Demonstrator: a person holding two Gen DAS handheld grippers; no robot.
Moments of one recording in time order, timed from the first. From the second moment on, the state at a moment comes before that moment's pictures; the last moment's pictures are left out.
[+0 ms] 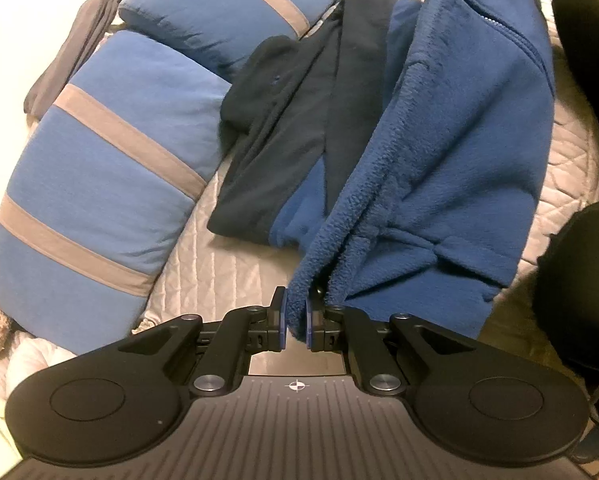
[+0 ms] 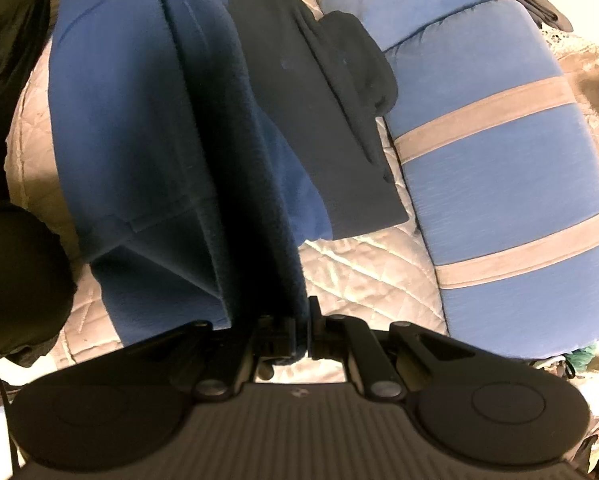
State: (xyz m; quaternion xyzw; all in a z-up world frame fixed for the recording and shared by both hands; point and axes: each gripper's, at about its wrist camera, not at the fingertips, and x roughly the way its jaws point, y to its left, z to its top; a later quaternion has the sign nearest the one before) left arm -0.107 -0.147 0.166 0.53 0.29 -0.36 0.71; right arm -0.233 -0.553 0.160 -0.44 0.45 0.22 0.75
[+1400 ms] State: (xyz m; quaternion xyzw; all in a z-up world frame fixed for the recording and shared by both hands) left arm -0.031 -0.200 0.179 0.54 0.21 -0.25 0.78; right arm -0.154 -0.567 0.163 -0.49 0.37 0.11 0.78
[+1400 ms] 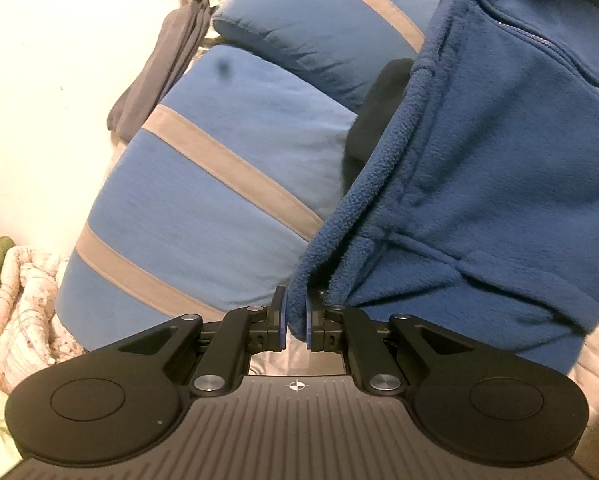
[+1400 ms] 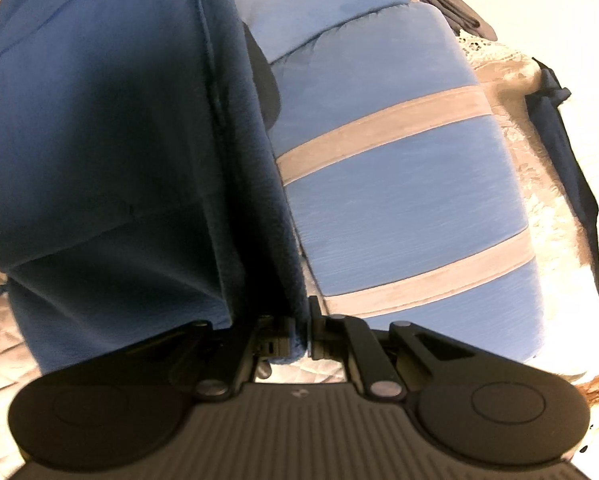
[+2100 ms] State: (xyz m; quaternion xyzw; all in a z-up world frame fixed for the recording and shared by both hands) left arm 0.031 -0.231 0.114 0.54 0.22 -0.20 0.79; right arm -0.074 -0.576 0.103 -0.45 0.40 0.08 0.80
